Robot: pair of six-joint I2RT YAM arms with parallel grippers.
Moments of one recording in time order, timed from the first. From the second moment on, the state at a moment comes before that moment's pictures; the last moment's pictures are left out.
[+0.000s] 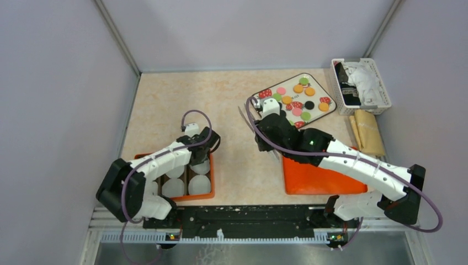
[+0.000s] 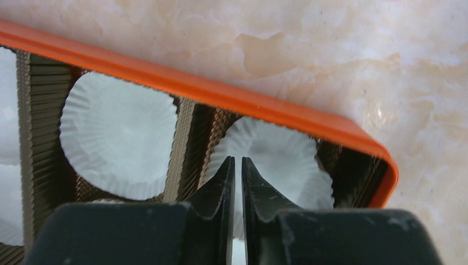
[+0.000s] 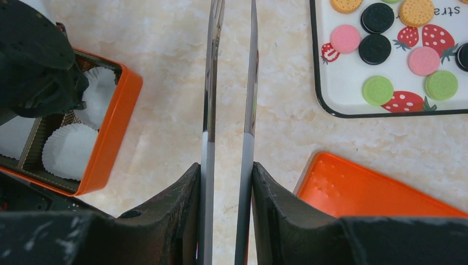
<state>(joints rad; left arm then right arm) -0.63 1.34 0.77 -0.72 -0.56 -0.88 1.07 1.25 1.27 -0.70 0.47 0.41</state>
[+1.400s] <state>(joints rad) -0.59 2.16 1.58 -0.37 -0.61 -0.51 1.03 1.19 1.19 -0.75 0.63 0.43</state>
